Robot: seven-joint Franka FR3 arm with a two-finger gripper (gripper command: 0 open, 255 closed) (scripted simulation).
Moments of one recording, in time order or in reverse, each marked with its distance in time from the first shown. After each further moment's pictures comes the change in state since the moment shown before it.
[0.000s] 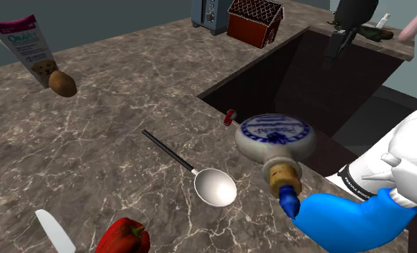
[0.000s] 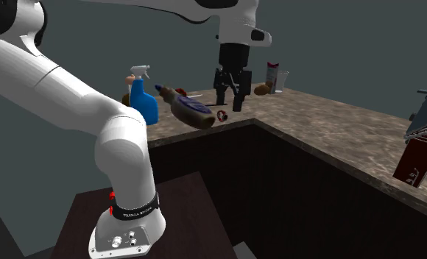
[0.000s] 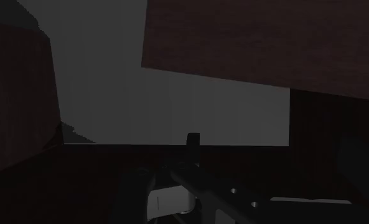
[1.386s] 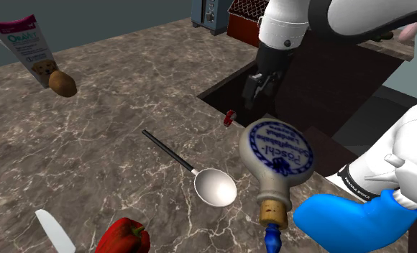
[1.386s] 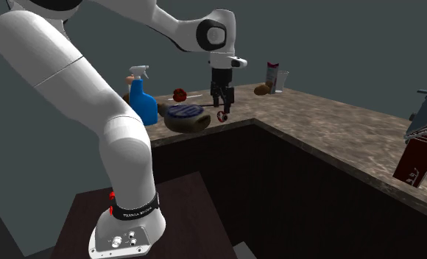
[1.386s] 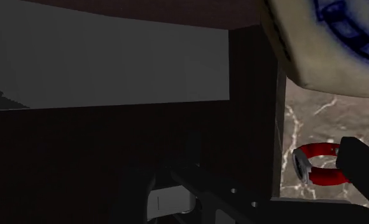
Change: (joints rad) arm 0.140 0.275 0.332 -0.013 0.269 0.433 0.378
